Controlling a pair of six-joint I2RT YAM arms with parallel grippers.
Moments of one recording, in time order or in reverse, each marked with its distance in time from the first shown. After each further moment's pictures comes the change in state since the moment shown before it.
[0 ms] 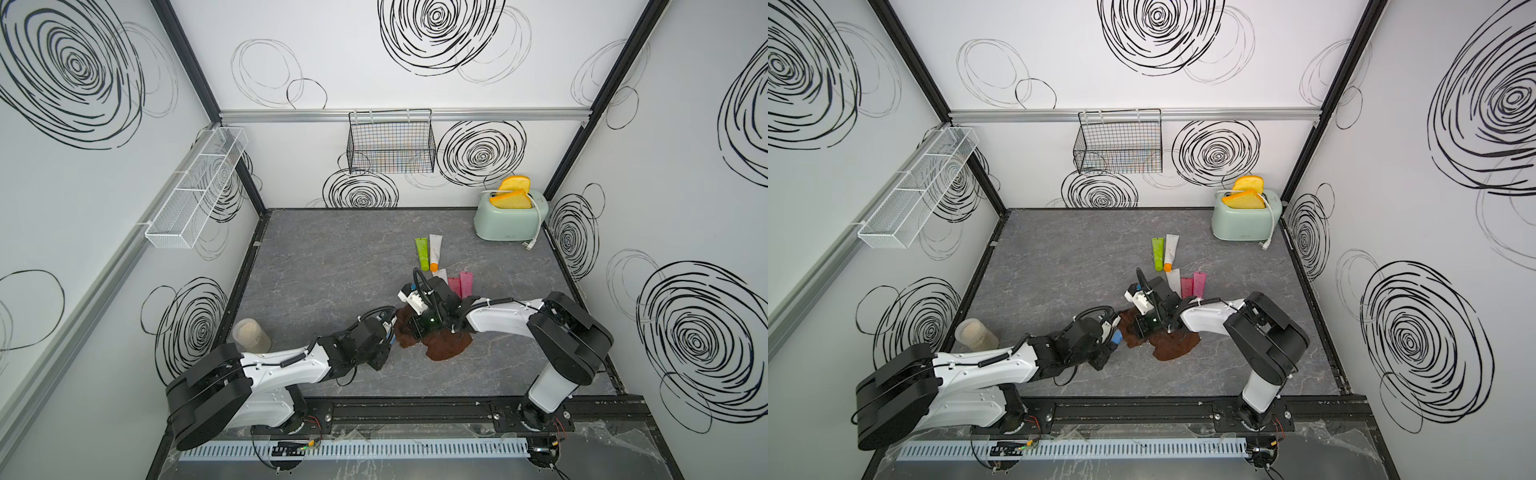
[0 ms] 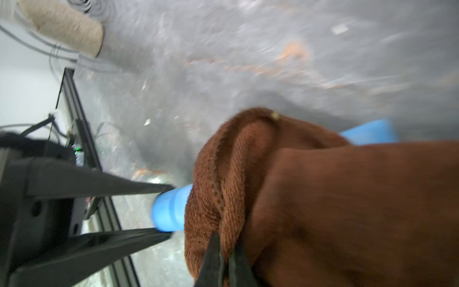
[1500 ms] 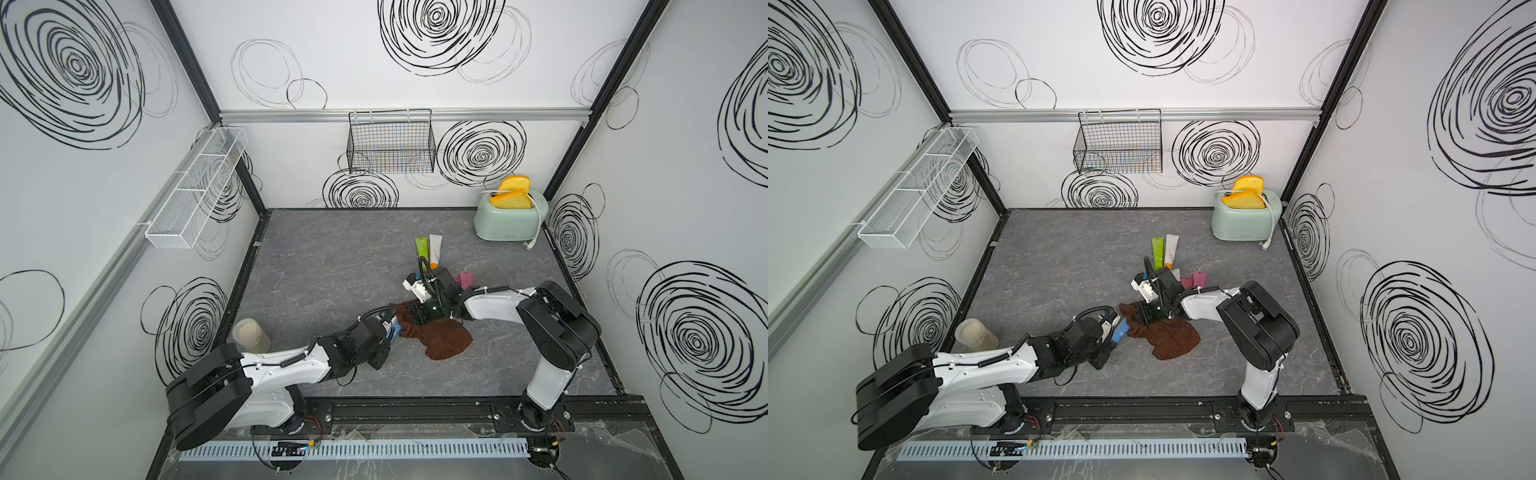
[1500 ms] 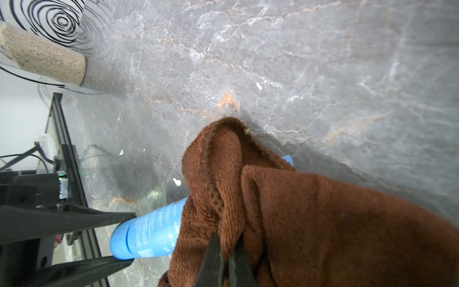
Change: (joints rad) left arm -0.001 0.000 0.000 -0.002 -0.023 0.001; right arm -0.028 0.074 0.059 0.013 -0.021 -0.036
